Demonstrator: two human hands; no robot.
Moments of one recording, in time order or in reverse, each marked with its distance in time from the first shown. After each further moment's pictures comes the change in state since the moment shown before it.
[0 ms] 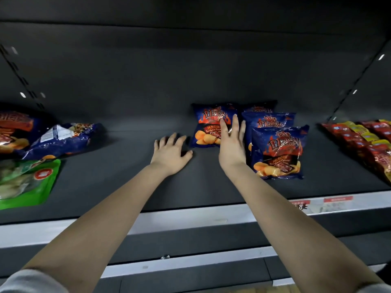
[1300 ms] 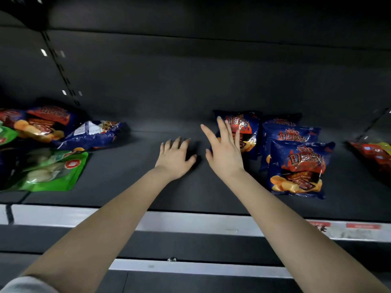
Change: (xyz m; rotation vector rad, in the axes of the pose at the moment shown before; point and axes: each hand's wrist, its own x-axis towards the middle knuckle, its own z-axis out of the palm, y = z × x) left_hand -0.021 -0.019 -0.015 -0.027 0.032 -0.100; right_hand -0.009 -0.050 -0.013 0.074 0.040 -0.405
